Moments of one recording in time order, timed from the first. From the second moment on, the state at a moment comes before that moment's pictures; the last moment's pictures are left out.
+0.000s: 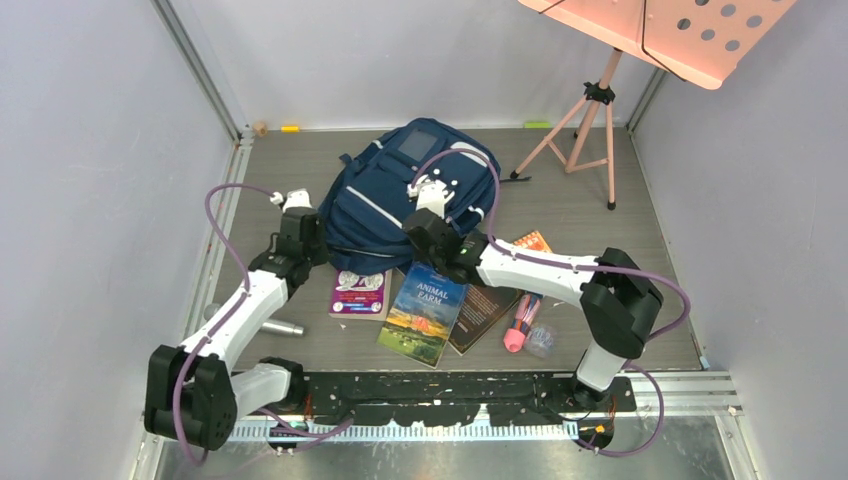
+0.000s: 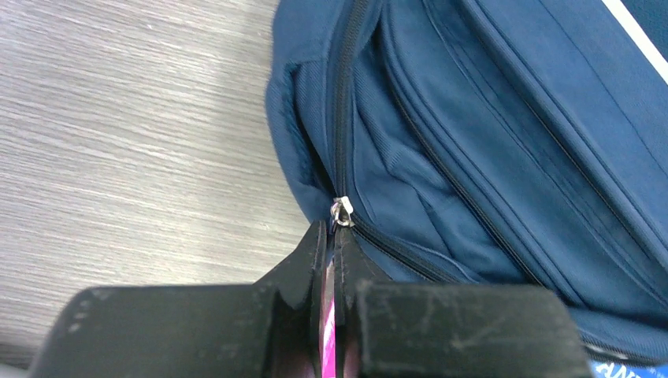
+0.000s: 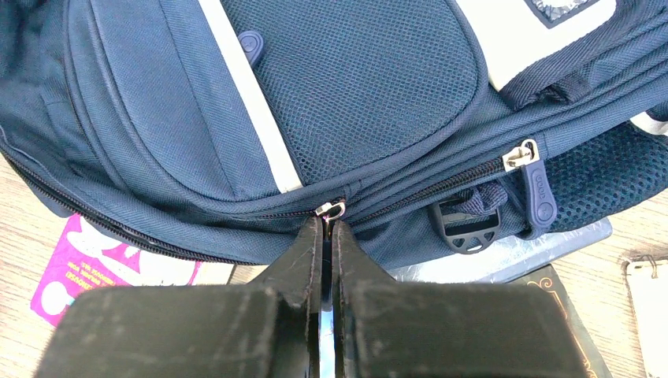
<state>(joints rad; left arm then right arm) -0.27 1.12 0.68 -0.30 -0.28 -0.40 0.96 1.69 1.19 -0.17 0.50 0.47</state>
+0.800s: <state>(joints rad) -0.09 1.07 0.61 -0.10 -0.04 -0.37 0.92 1.55 1.21 -0.13 0.16 0.24</state>
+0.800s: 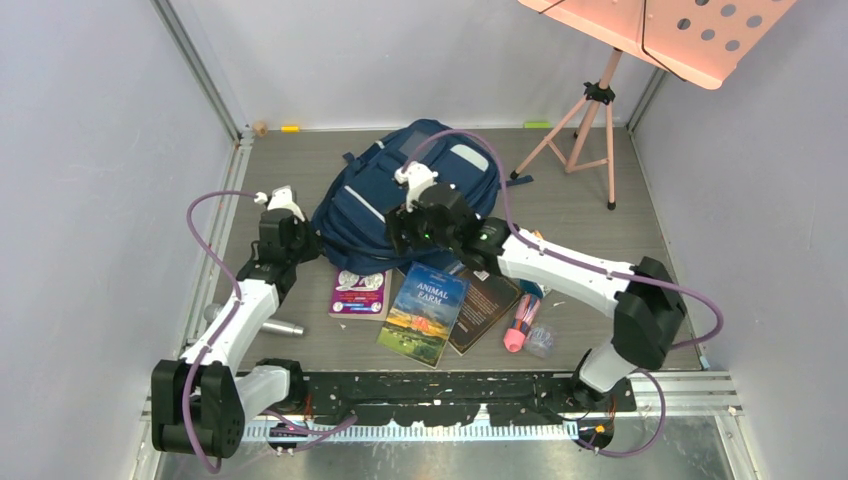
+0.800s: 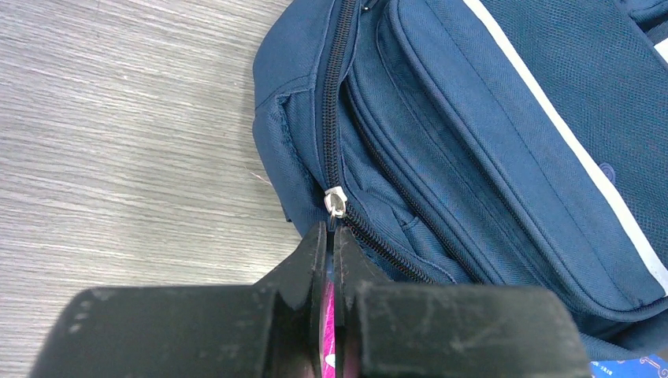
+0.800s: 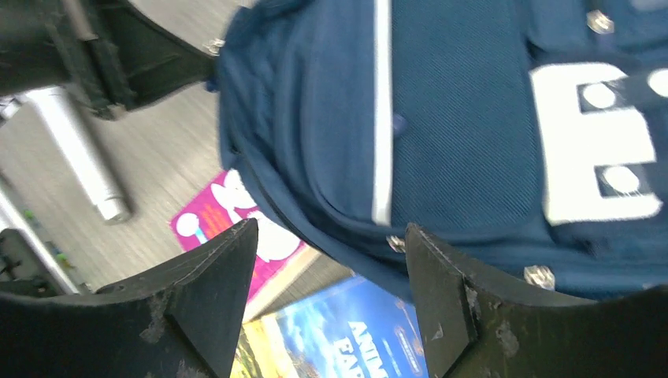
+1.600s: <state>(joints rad) -0.08 1.09 0.61 -0.11 0.00 -0.41 0.96 2.16 1.75 -0.21 -0.16 0.10</state>
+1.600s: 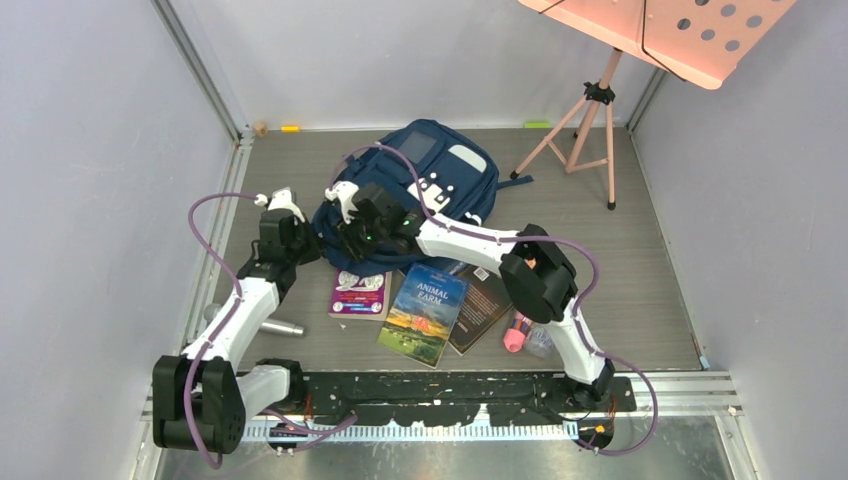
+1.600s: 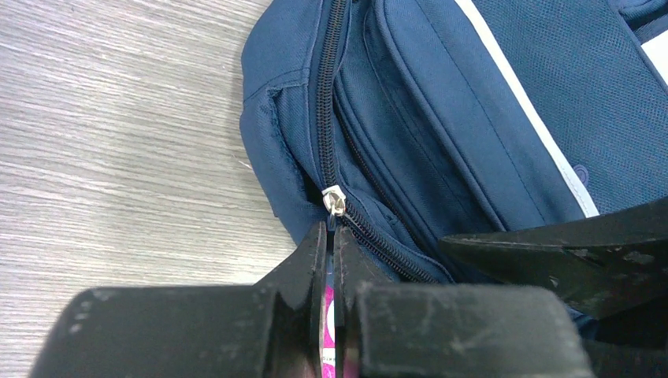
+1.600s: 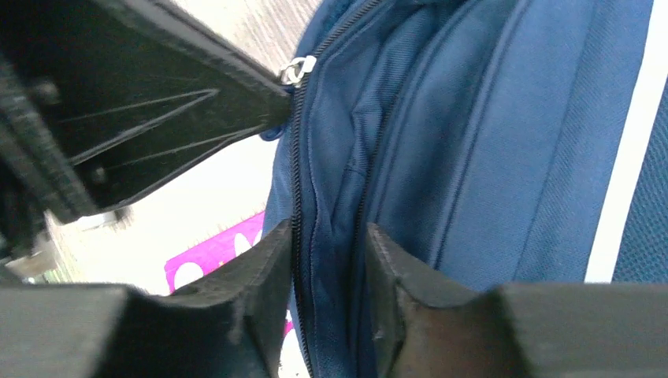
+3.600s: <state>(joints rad) 0.10 1.50 0.88 -0.01 0.34 -0.29 1.00 1.64 1.27 -0.11 0.00 0.12</state>
